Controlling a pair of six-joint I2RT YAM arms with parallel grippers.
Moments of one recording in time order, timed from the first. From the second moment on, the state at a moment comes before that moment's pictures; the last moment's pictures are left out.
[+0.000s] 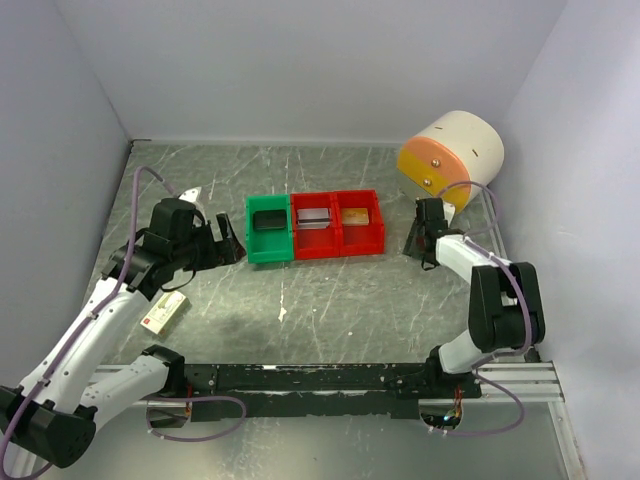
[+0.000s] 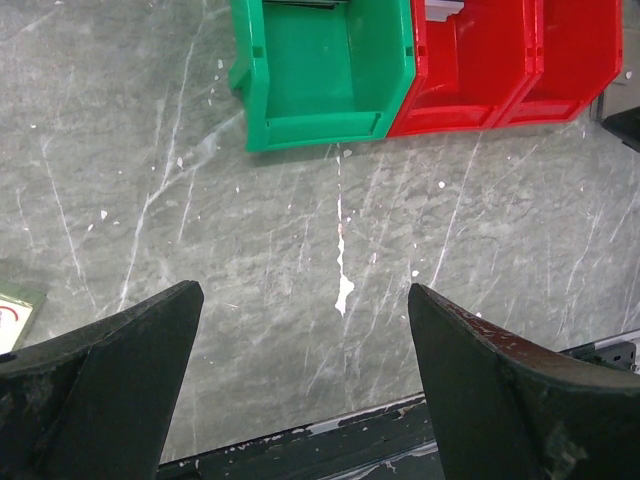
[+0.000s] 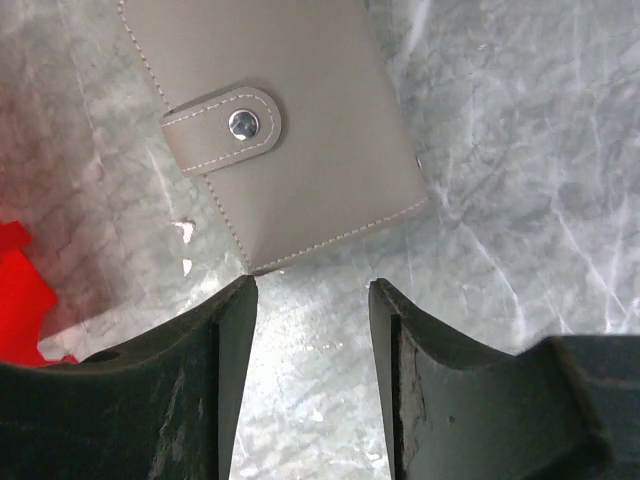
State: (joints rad) left arm -0.41 0.94 0.96 -0.75 0.03 -0.55; right arm 0.10 1.56 0.81 -0.24 0.27 0.39
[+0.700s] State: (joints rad) left arm -0.41 0.90 0.95 -0.76 0.04 -0.55; right arm 0.09 1.79 1.06 -0.25 0.35 0.37
